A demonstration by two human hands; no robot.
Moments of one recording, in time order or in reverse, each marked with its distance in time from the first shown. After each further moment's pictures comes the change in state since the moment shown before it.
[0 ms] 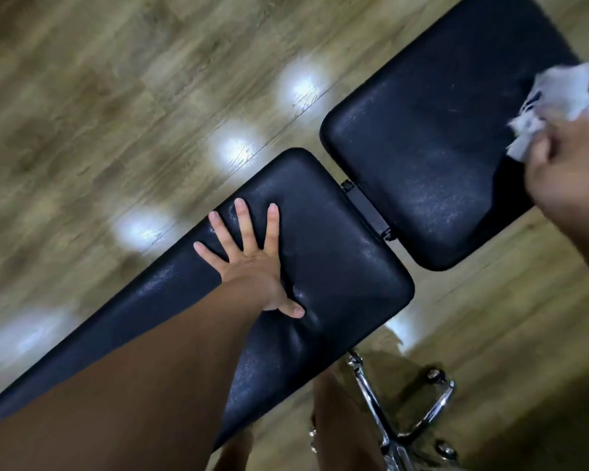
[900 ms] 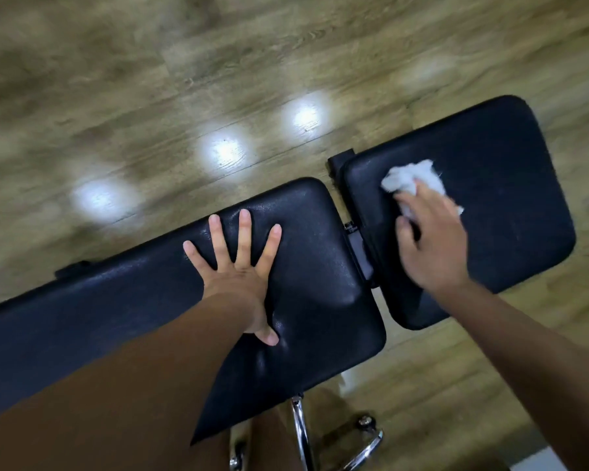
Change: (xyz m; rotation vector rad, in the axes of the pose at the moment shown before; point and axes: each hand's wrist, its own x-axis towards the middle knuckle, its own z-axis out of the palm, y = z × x) left_hand 0.002 -0.009 0.002 -0.044 -0.014 0.093; right_hand -0.027 -0.143 0.004 0.223 -0.100 -0.429
